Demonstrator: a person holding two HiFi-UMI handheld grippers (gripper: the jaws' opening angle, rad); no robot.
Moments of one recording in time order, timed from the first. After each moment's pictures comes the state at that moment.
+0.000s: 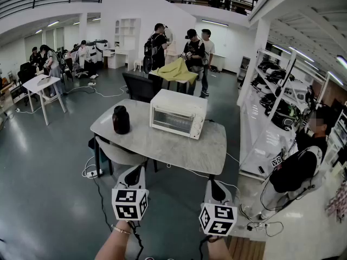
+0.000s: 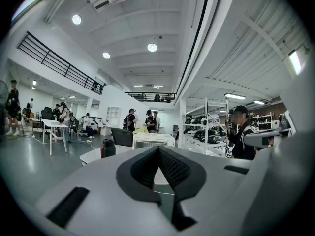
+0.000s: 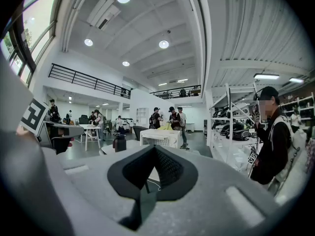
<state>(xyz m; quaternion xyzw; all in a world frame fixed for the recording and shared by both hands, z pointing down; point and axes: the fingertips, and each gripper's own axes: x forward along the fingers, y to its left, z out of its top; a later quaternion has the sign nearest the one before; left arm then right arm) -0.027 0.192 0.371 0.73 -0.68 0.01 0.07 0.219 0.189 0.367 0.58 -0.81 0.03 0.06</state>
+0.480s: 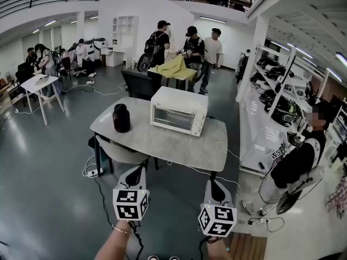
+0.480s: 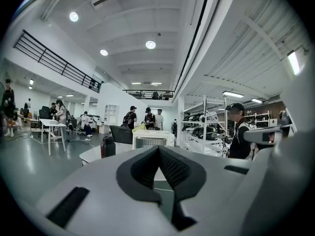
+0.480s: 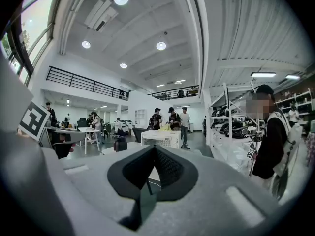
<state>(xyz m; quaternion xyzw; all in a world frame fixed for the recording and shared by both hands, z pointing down) -0.041 0.194 0.383 0.74 -0.67 0.02 0.07 0.201 0.199 0.371 0.59 -0.81 0.04 0.05</state>
